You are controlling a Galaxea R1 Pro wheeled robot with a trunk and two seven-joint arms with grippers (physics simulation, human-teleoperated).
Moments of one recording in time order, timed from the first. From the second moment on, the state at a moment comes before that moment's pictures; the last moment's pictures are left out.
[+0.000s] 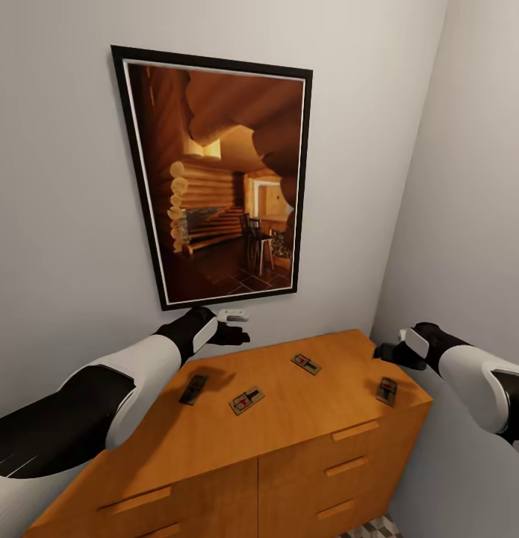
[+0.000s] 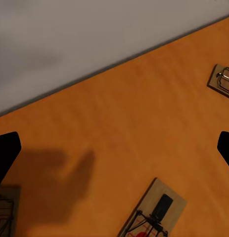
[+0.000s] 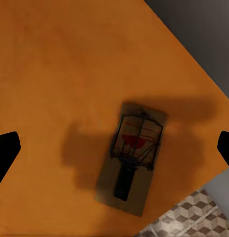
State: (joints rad) left arm -1.27 -0.17 -0.31 -0.12 0.31 0.58 -0.08; right arm -1.25 -0.26 -0.12 0.01 -0.09 0.60 -0.04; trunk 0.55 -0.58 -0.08
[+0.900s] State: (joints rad) left arm -1.27 -0.17 -0.31 -0.12 0.31 0.58 -0.08; right arm -1.23 -0.25 -0.12 0.02 -0.10 0.57 -0.04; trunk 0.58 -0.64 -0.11
